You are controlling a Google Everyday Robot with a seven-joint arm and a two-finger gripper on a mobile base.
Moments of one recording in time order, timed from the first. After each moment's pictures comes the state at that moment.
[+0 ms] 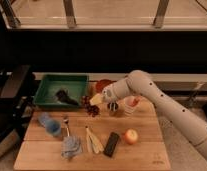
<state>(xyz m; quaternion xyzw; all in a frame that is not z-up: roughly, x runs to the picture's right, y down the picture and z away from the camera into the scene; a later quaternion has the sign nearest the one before) -0.037 0.049 0.693 0.23 -0.43 -0.69 0.54</state>
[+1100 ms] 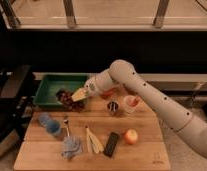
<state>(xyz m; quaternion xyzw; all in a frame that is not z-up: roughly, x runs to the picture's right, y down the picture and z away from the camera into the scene) -0.109 0.034 0.668 0.27 -0.45 -0.71 0.47</state>
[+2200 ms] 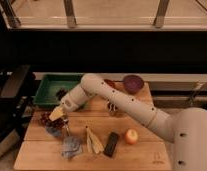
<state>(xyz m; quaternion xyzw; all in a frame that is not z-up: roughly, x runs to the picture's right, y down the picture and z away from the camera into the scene) -0.231 0.132 0.688 0.27 -0.56 -0.70 0.36</state>
